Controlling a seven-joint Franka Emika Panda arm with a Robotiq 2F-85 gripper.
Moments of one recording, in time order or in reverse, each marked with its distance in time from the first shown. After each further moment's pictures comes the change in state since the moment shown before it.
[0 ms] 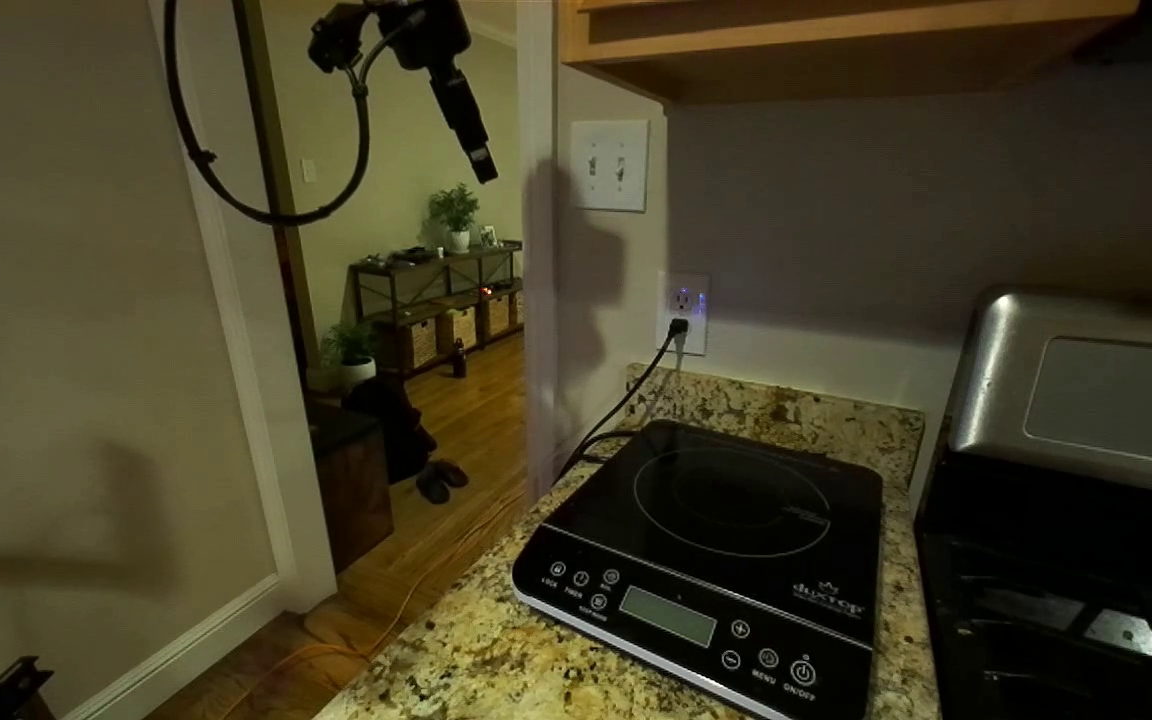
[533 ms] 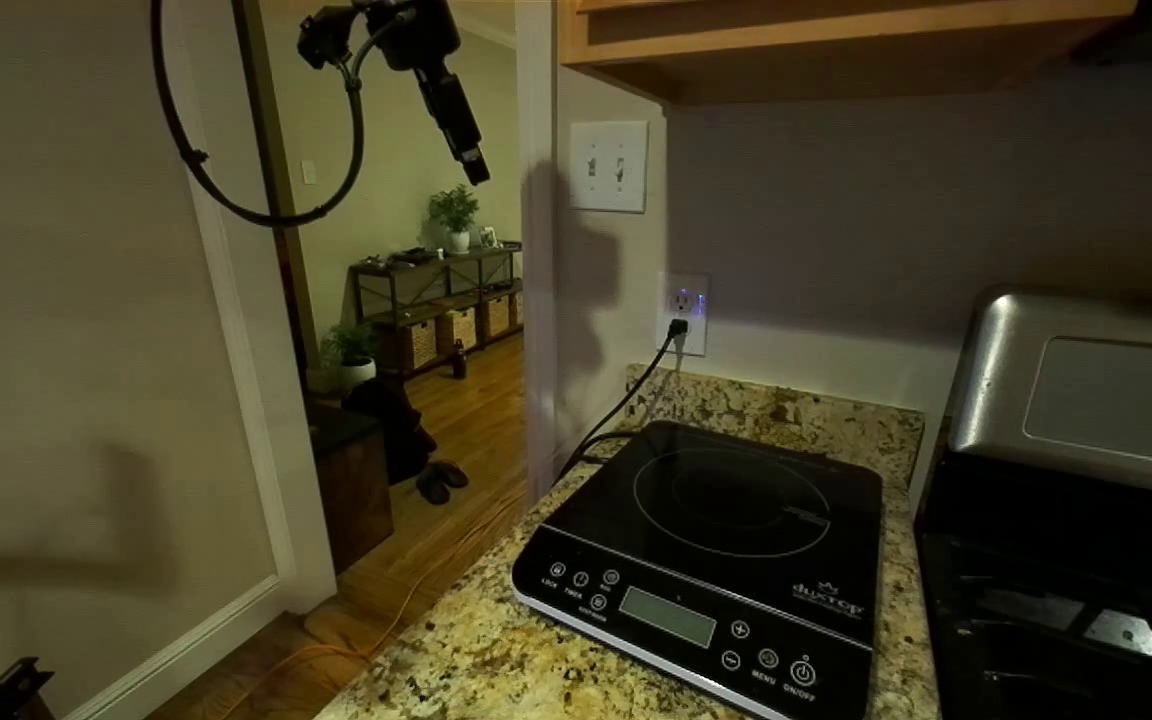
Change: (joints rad) arm 0.002 -0.016 0.005 -0.009 -0.009 -0.029 -0.043
